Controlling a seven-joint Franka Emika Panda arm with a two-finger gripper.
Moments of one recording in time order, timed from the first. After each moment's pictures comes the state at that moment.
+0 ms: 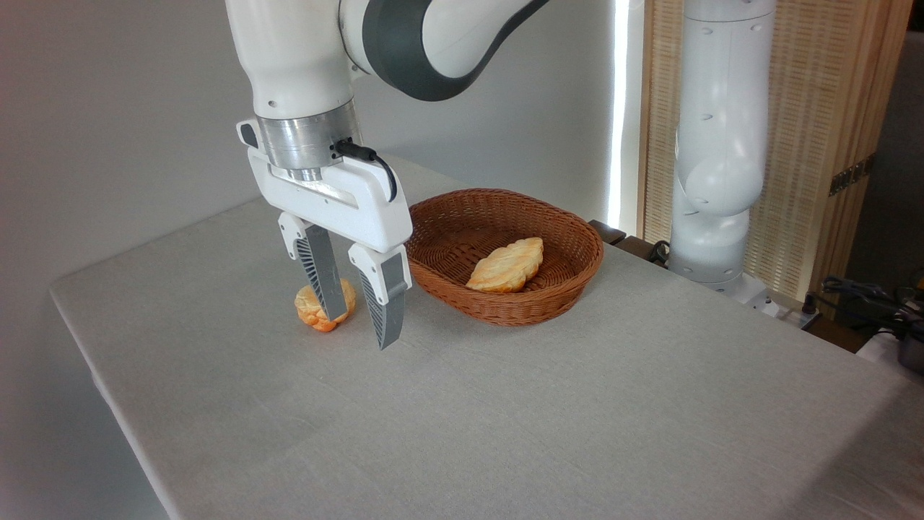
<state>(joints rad) -0.91 0.03 0.81 -1.82 -0.01 1.86 0.55</state>
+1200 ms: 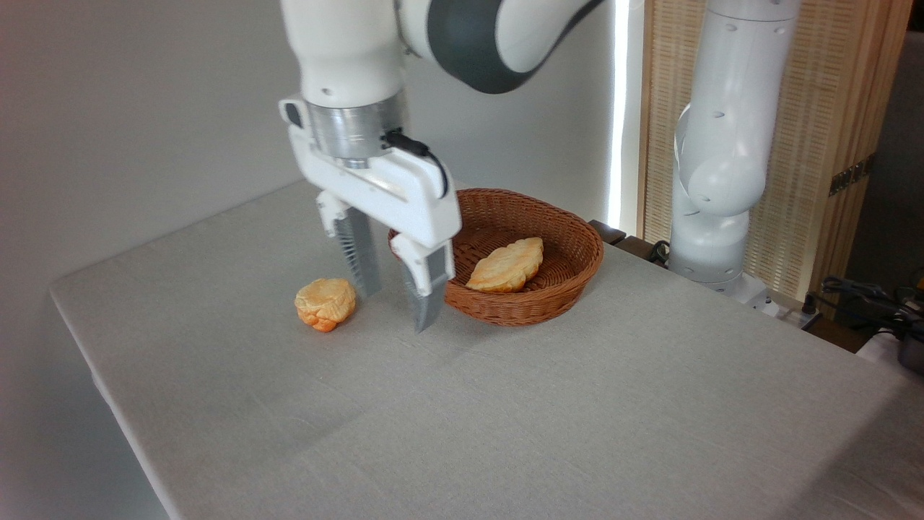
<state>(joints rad) -0.88 -0.14 0.81 -1.91 -0.01 1.79 0.64</state>
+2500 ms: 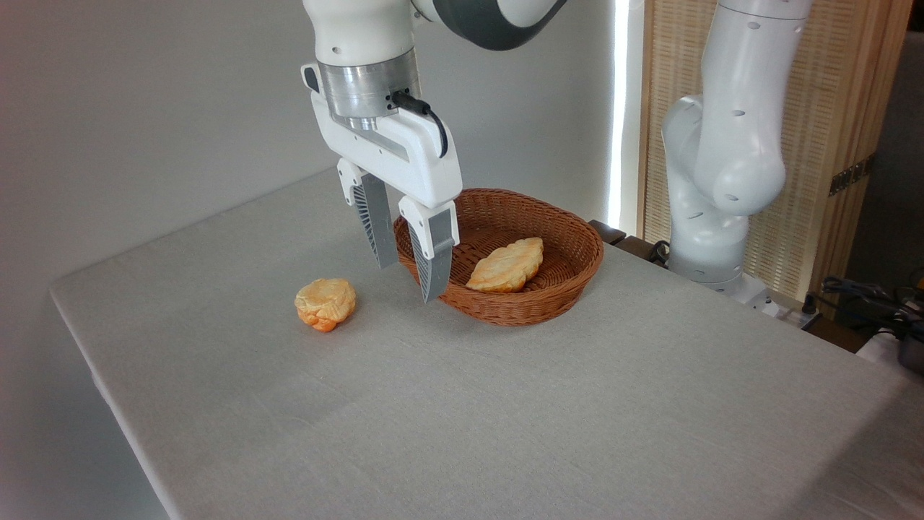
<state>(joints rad) -0.59 -0.19 0.46 -1.94 0.04 1.77 0.66</state>
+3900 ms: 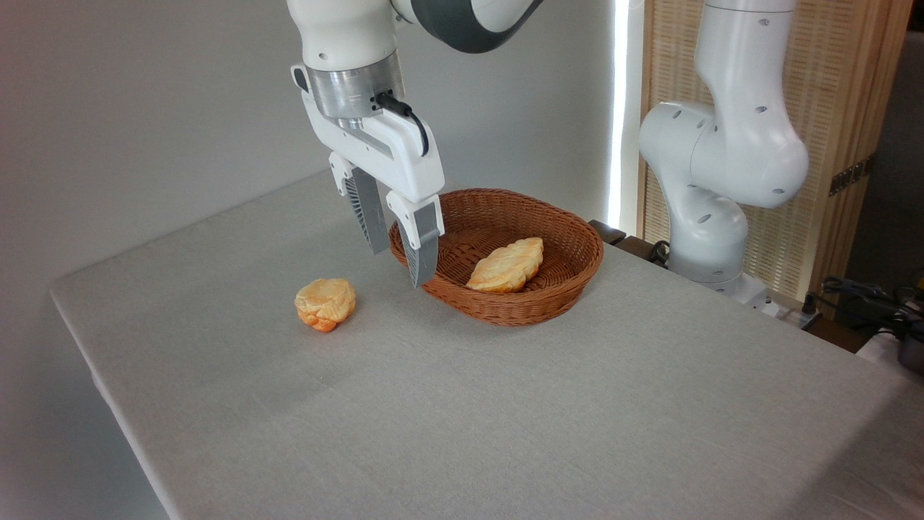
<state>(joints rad) -0.12 -0.16 -0.04 -1.95 -0.09 1.74 0.69</state>
